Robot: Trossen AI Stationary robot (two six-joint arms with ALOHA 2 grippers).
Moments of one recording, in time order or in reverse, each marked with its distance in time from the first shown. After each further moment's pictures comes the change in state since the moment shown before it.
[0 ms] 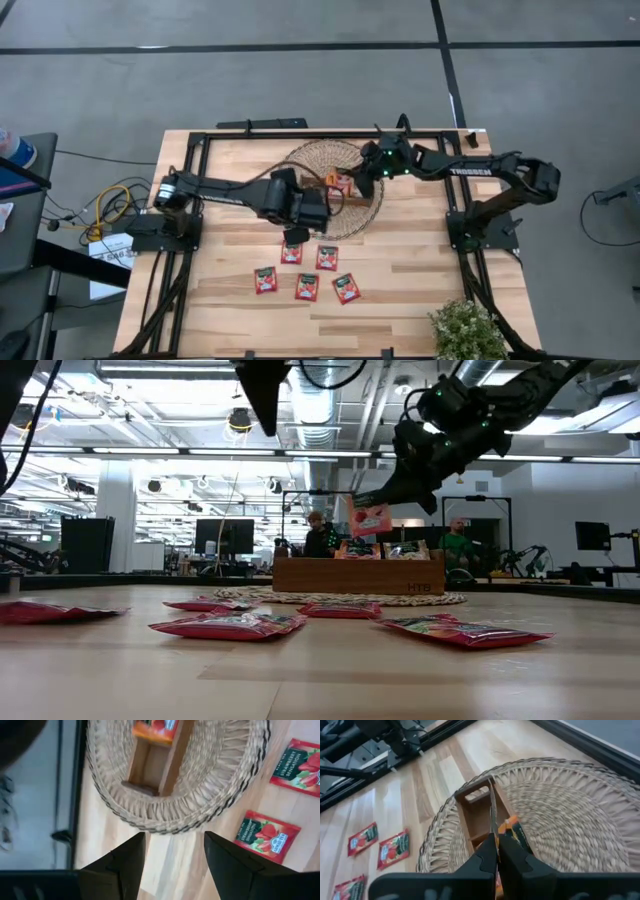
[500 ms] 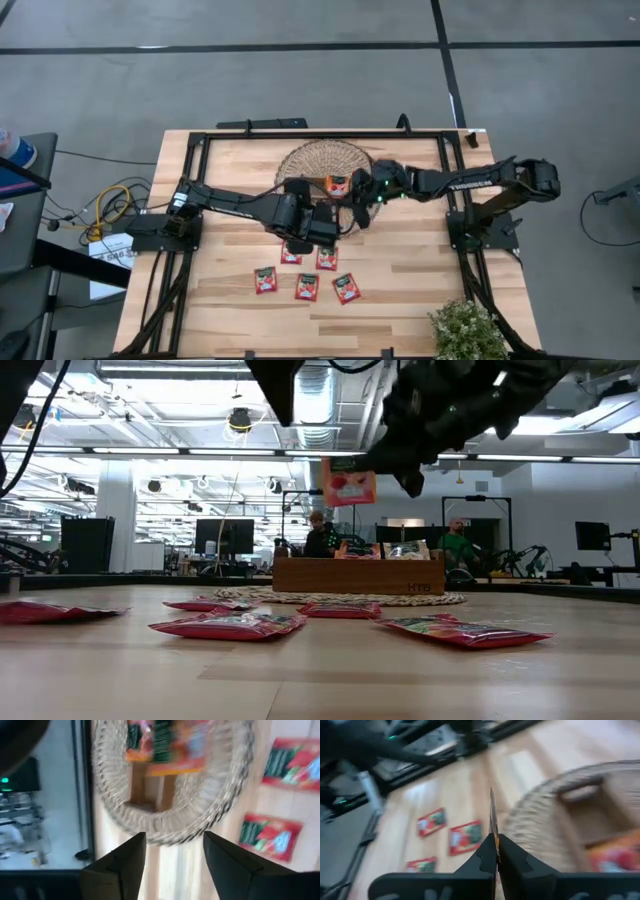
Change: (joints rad) left arm -0.072 0.123 0.169 -0.060 -0.074 0.103; right arm 0.278 0.001 0.001 0.101 0.040 0.089
